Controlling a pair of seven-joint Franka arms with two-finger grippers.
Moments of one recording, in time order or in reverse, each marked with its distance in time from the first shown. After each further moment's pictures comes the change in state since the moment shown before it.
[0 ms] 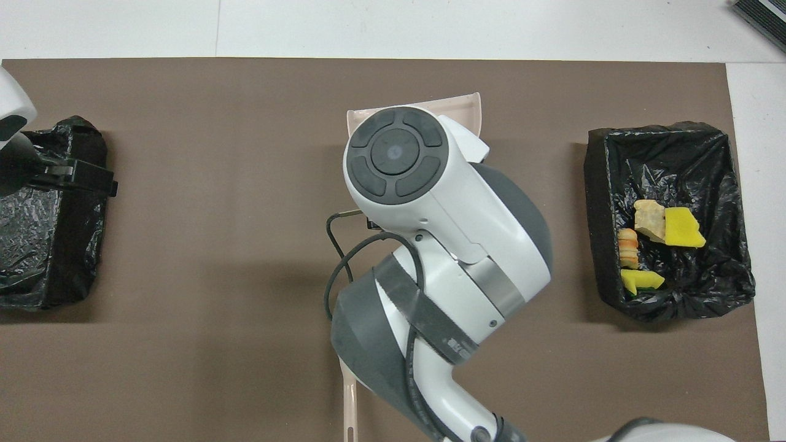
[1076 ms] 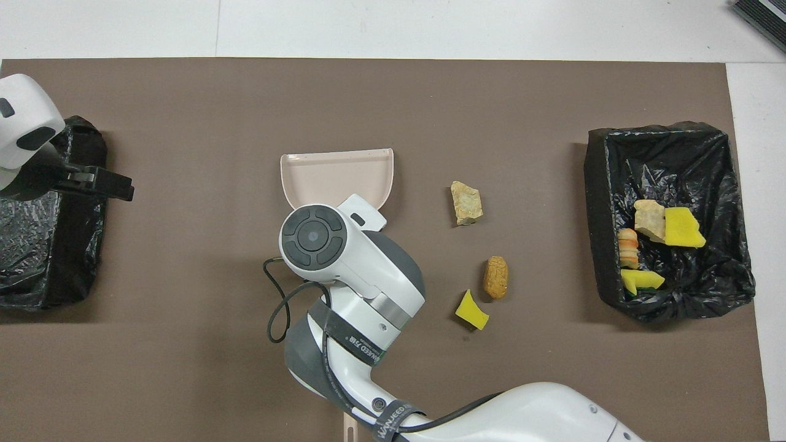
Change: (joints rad) left arm -0.001 -0.001 -0.015 -0.050 0.000 0.061 0.020; right arm 0.059 0.064 -0.004 -0.272 0.088 0.350 0.086
